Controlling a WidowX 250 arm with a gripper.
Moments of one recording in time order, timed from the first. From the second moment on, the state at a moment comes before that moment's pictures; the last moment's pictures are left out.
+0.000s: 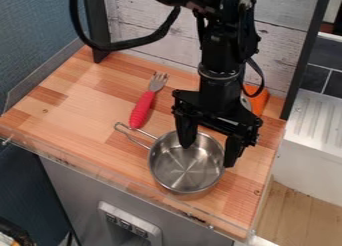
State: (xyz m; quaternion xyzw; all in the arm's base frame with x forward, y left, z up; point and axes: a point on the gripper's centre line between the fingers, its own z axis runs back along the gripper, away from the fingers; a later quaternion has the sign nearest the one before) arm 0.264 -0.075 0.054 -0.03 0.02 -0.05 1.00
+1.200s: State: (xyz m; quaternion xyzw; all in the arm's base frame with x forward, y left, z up) arm 0.306 0.055 0.055 0.03 -0.03 0.14 0.99
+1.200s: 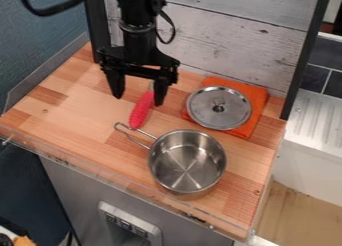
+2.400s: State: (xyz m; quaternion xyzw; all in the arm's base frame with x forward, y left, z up) arm 0.342 0.075 -0.001 0.02 -0.01 0.14 0.99
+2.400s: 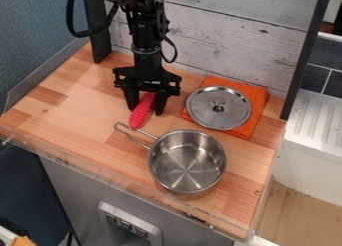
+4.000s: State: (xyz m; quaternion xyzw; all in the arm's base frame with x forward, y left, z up) arm 0.267 0.207 0.013 0.04 0.01 0.12 0.99
